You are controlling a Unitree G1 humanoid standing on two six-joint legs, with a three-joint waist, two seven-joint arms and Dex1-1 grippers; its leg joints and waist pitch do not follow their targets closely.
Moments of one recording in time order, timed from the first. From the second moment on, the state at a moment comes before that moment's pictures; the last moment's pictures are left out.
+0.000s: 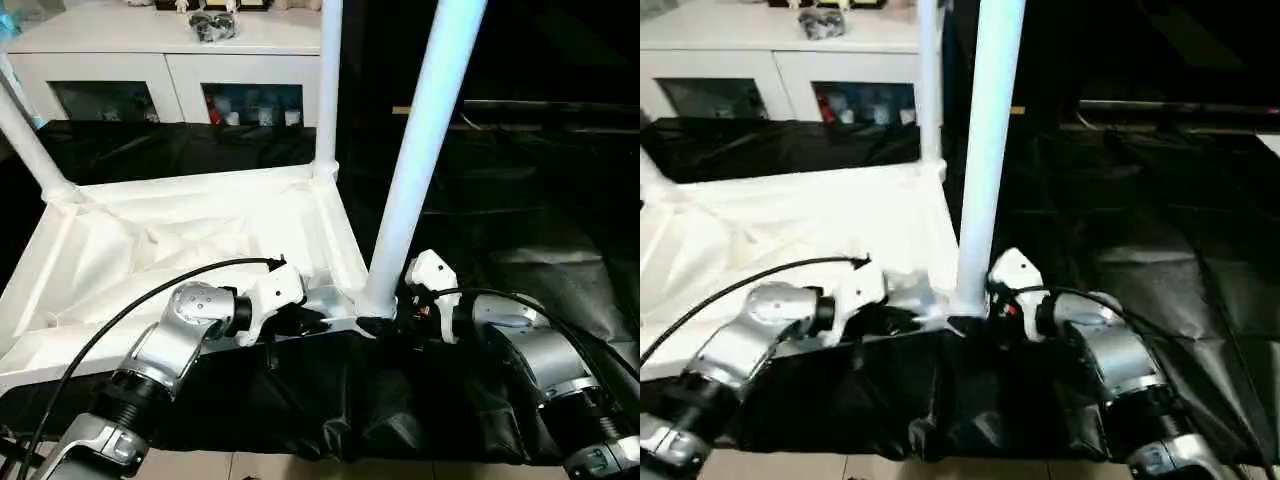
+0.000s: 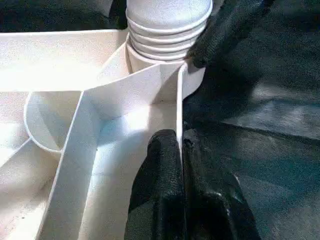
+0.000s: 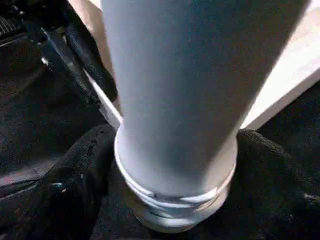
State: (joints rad) left arm -0.45 0.38 -0.32 0.38 -0.02 0.11 -1.11; right arm -0.38 -0.40 0.23 0.34 0.14 0.22 0.98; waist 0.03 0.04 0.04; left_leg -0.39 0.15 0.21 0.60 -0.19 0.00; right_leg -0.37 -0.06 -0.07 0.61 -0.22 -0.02
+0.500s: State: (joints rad) left arm -0.44 0.41 -0.32 0.38 -0.04 0.13 -1.16; right arm -0.38 -0.40 0.24 0.33 0.15 0.21 1.03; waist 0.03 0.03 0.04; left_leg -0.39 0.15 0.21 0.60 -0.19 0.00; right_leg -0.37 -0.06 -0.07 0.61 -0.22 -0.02
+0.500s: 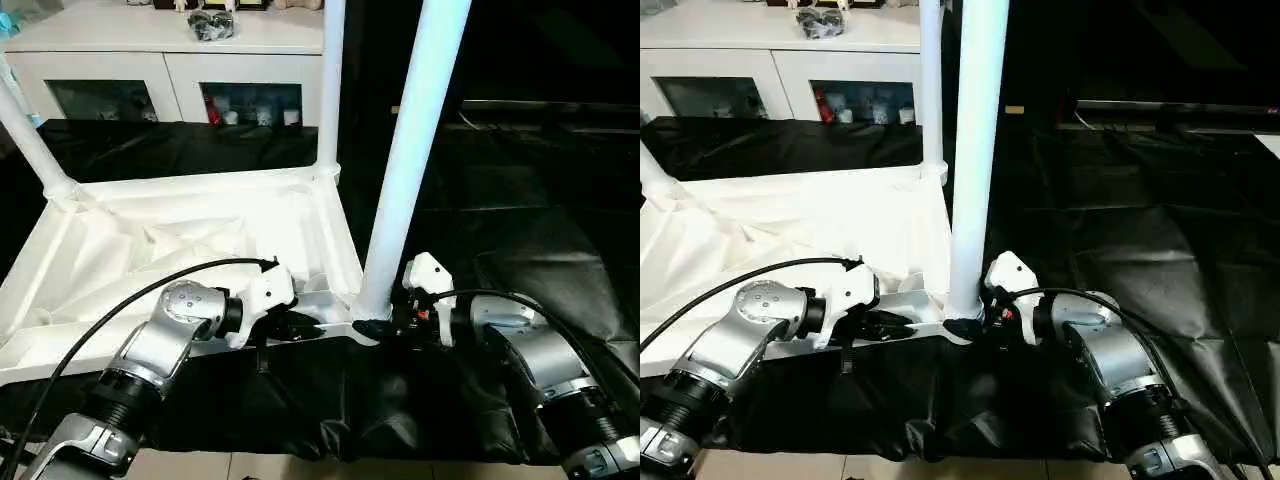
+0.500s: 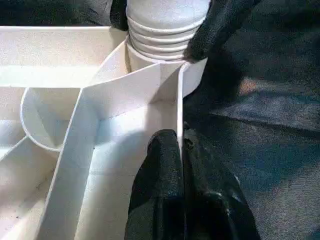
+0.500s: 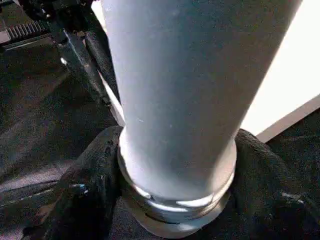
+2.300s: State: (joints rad) left arm -0.44 0.39 -0.30 0.37 -0.02 0.13 -1.22; right arm -0.38 -0.41 0.22 0.32 0.17 0.22 1.13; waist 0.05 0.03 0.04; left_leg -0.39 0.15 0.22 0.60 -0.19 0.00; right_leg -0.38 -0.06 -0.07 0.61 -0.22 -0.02
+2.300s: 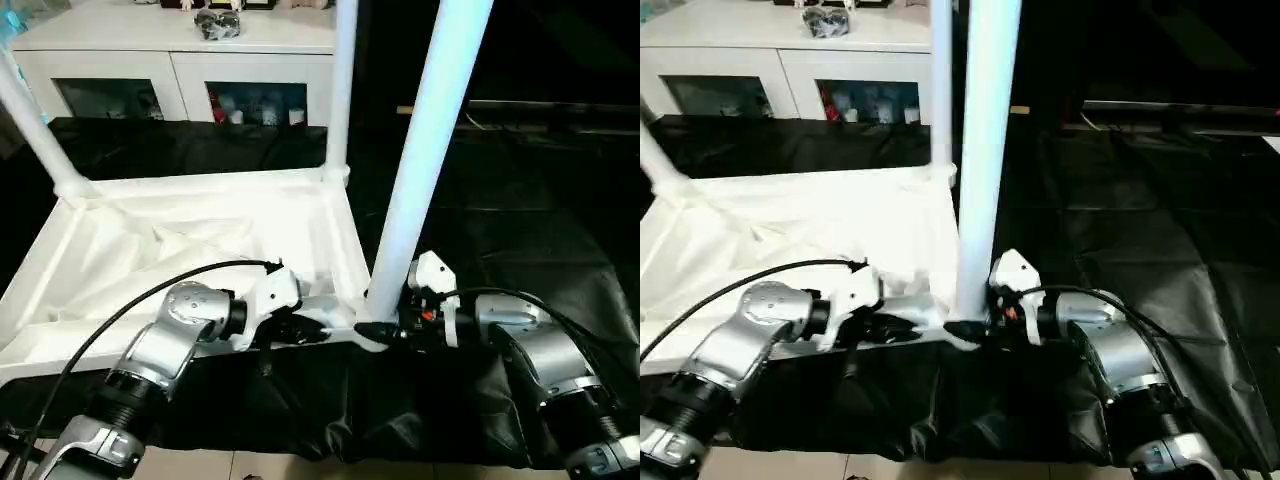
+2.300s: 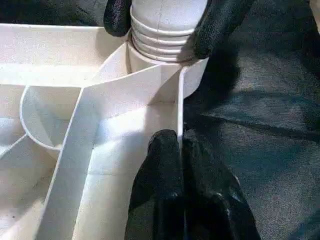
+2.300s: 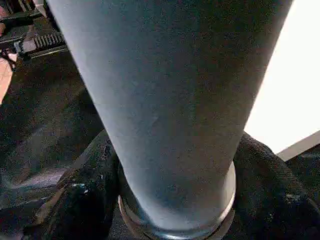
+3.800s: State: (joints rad) left arm -0.49 0.30 -0.27 0.46 0.03 0.12 -1.08; right arm -0.42 -0.33 0.17 0.41 0.12 0.20 0.96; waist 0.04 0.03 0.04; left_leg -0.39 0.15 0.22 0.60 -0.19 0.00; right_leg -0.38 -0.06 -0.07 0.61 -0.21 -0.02
